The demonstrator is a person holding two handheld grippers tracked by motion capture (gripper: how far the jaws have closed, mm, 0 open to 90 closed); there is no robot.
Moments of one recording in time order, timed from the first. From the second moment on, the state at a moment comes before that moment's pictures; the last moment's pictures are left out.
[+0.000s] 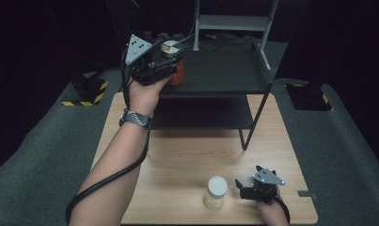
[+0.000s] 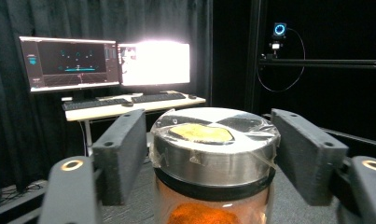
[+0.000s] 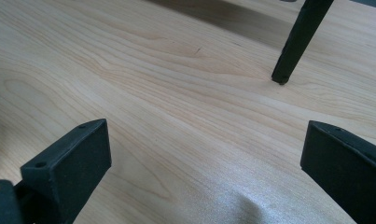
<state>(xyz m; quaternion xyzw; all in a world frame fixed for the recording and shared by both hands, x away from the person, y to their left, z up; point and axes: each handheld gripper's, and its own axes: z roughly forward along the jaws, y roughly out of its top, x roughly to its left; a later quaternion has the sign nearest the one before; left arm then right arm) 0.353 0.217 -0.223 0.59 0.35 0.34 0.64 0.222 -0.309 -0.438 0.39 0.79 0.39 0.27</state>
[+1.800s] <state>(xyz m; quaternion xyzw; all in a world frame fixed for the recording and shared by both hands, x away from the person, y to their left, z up) 0.263 0.229 -0.254 0.62 0.35 0.36 0.61 0.222 -0.307 -0.438 0.39 0.79 0.38 0.28</state>
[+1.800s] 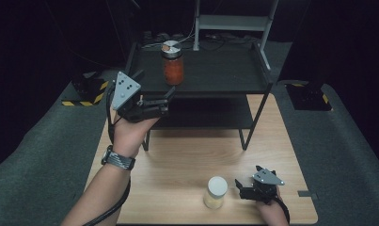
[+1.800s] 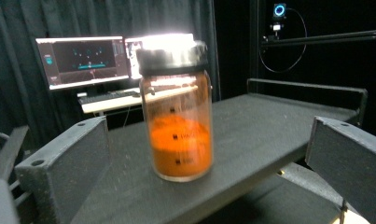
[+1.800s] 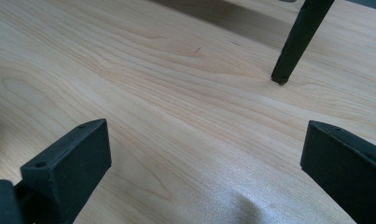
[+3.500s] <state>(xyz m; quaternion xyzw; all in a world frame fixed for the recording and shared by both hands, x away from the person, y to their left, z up) 0.217 0.233 -0.374 0.67 0.38 0.30 0.56 0.221 -0.305 -0.438 0.38 0.79 0.38 0.28</state>
